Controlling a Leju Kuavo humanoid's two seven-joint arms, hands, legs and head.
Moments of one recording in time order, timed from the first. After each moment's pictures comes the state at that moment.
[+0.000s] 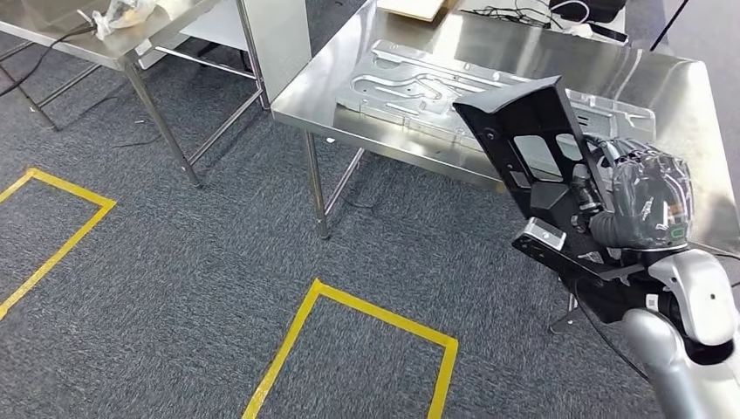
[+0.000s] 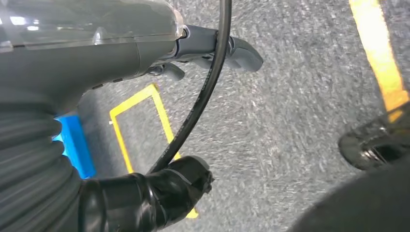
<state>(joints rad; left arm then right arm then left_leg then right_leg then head) 0.15 -0.27 1.00 -0.69 -1.57 -0.31 -0.14 -0.35 -0.52 0.19 -1.93 1.03 -0.16 0.00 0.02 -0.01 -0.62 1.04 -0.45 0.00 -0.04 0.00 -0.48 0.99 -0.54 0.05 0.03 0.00</state>
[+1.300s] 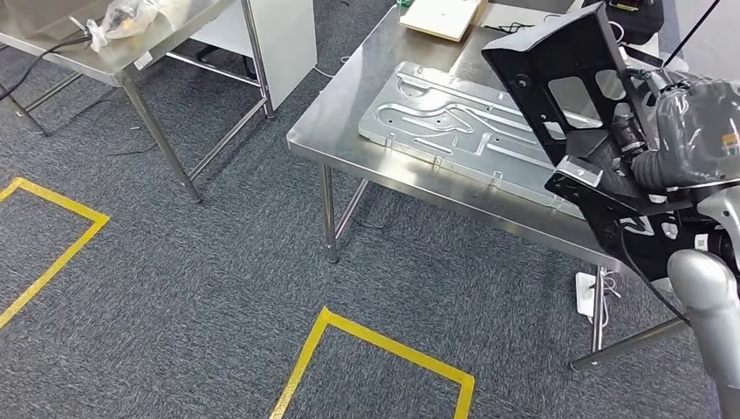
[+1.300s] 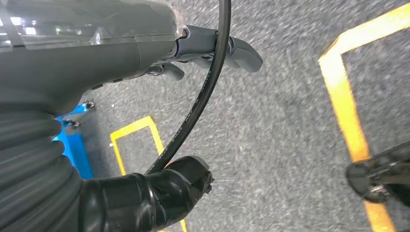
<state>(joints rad) 0.14 -0.24 1.00 -0.64 -1.57 -0.29 -0.15 -0.59 -0.61 0.19 -1.83 1.01 -0.02 0.01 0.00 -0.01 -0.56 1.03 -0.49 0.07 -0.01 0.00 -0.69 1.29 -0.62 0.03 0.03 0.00</state>
